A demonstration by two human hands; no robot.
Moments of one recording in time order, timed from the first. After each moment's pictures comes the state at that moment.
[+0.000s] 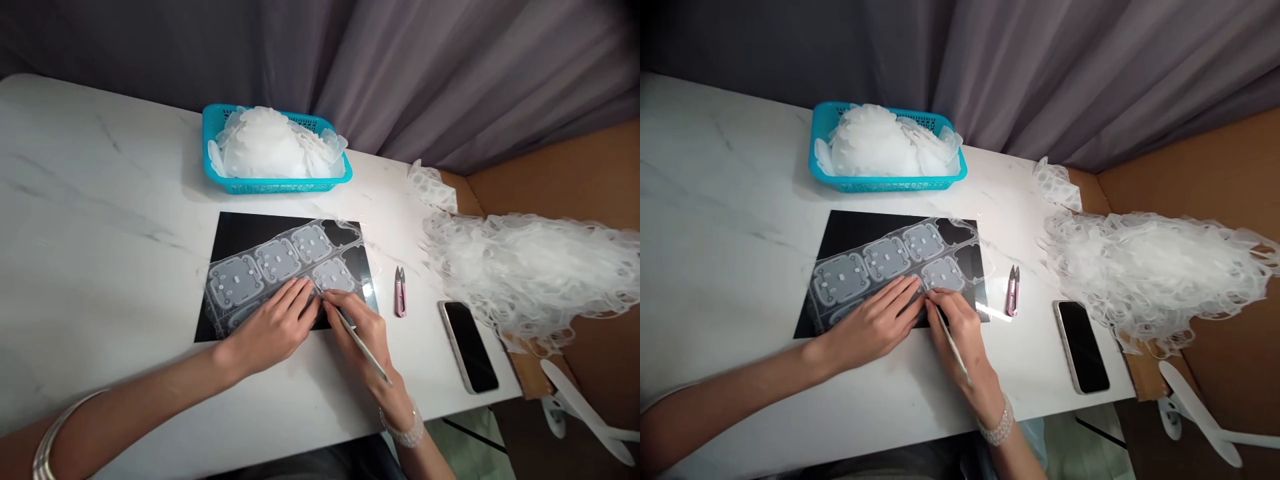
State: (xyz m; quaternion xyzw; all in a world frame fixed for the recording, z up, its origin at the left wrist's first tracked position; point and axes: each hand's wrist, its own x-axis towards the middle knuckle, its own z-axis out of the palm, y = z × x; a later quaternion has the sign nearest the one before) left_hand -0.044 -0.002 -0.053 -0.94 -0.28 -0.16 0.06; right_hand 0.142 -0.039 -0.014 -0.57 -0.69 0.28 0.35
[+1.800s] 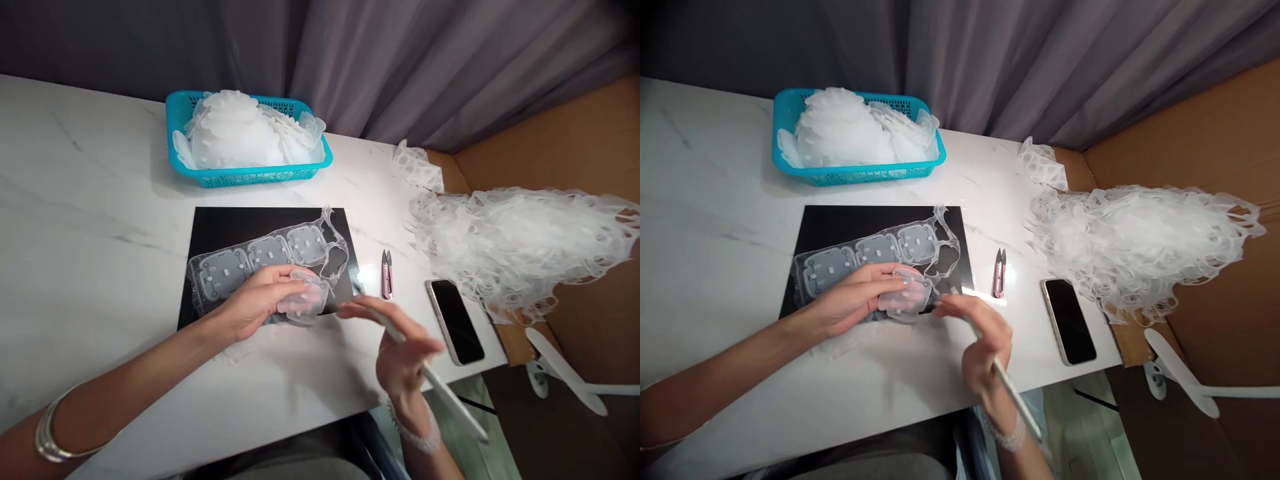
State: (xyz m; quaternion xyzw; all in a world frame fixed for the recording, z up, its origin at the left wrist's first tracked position) left_hand -0.024 0.030 -0.016 -0.33 -0.41 -0.22 -0.82; right_hand 0.168 -0.063 0.004 -0.56 -0.61 0.26 0.50
